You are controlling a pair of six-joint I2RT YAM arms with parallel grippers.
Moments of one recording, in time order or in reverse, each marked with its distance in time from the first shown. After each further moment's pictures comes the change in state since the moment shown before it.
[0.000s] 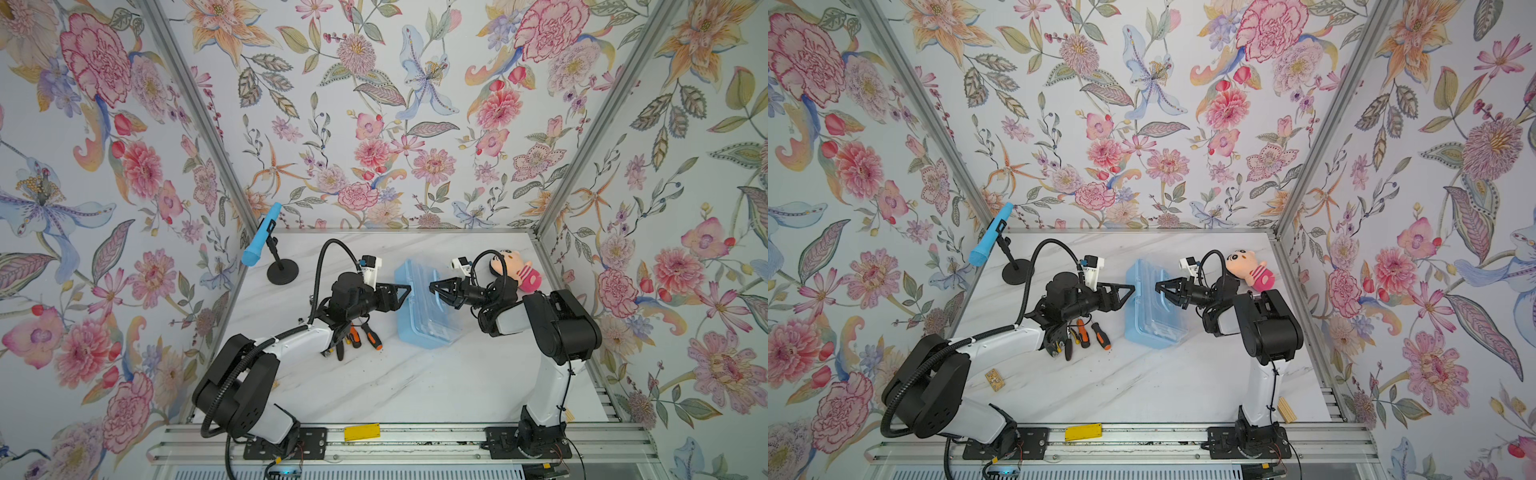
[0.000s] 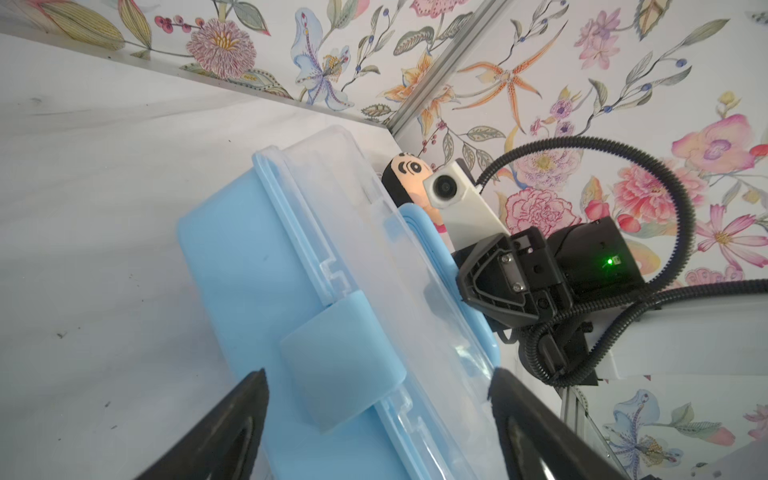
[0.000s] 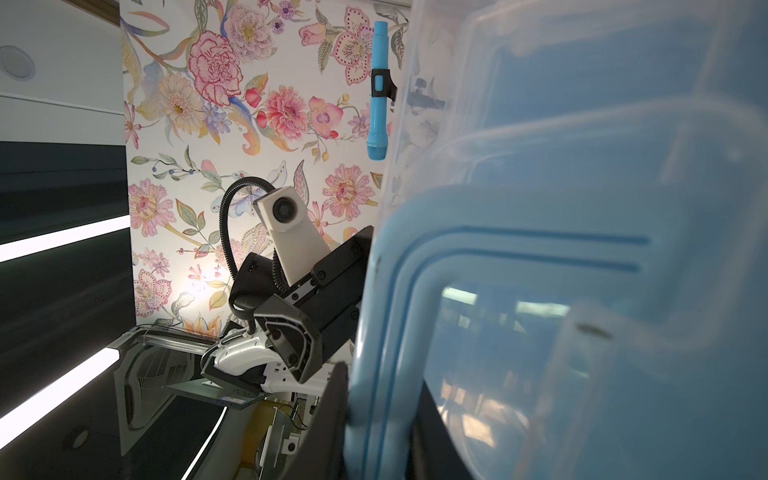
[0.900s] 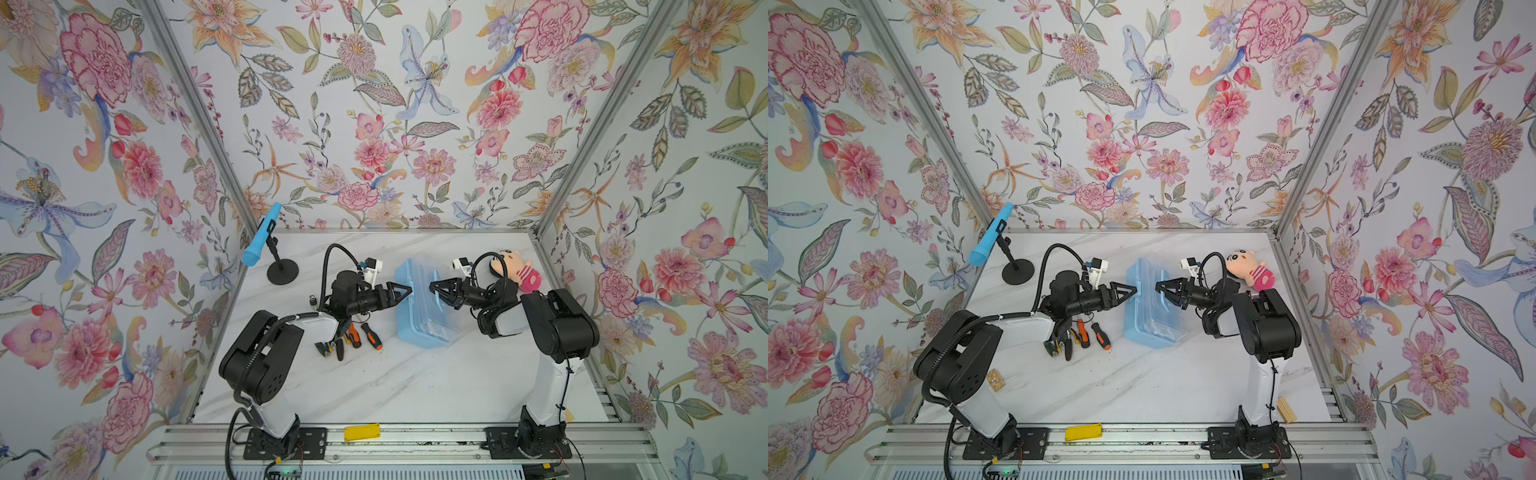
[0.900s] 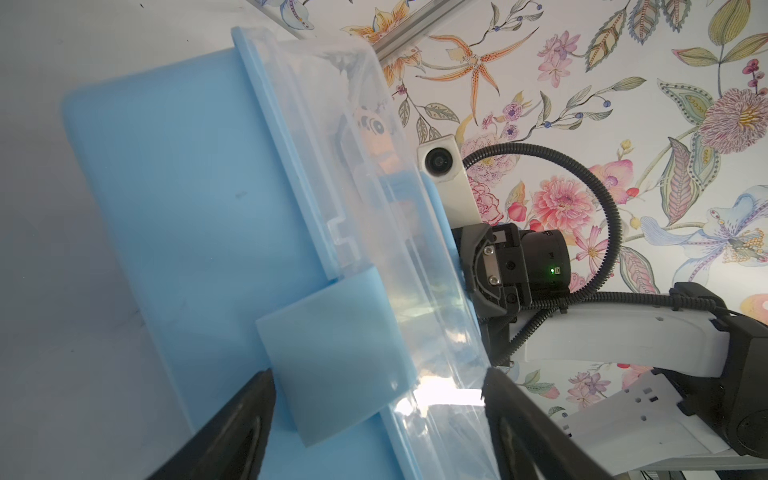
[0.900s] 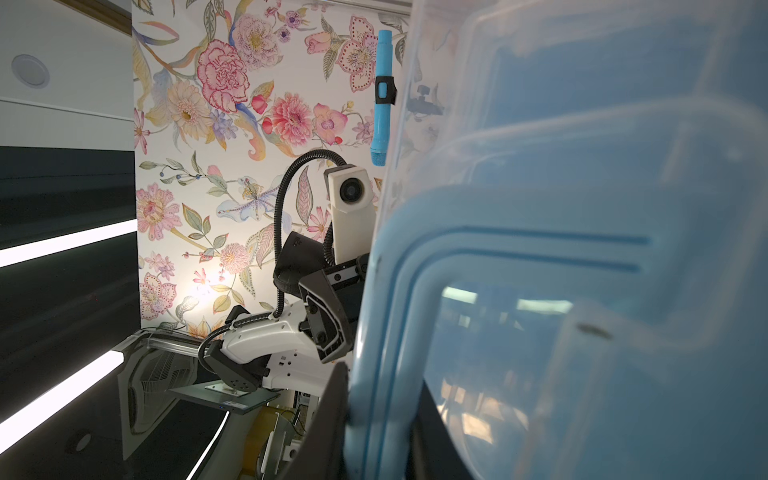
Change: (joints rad) left arm 0.045 0.234 0.021 0.226 0.294 -0.288; right arm 0.002 0.015 -0.006 0.046 0.018 0.027
